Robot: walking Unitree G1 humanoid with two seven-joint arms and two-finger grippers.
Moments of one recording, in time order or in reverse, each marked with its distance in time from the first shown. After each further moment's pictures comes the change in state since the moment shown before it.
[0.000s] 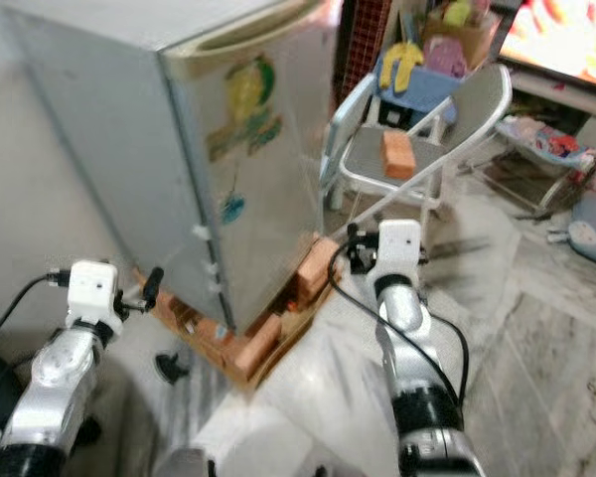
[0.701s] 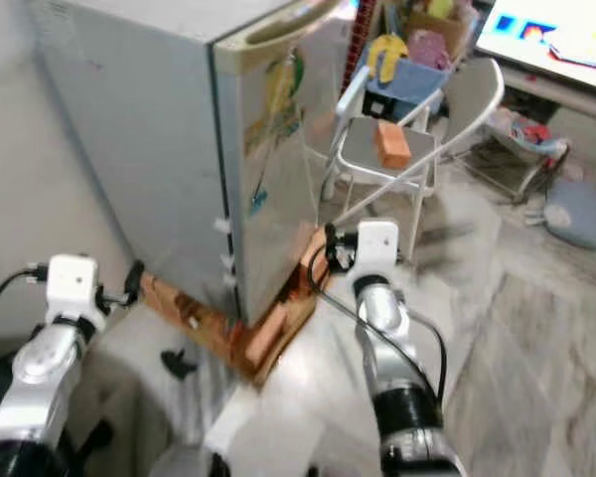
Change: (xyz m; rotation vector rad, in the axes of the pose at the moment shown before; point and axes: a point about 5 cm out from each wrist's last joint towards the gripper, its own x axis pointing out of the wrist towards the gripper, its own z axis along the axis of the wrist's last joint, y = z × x) left arm 0.001 -0.005 -0.001 -0.019 -0.012 -0.015; right arm -0.003 0.004 -0.003 0.015 0.012 0.013
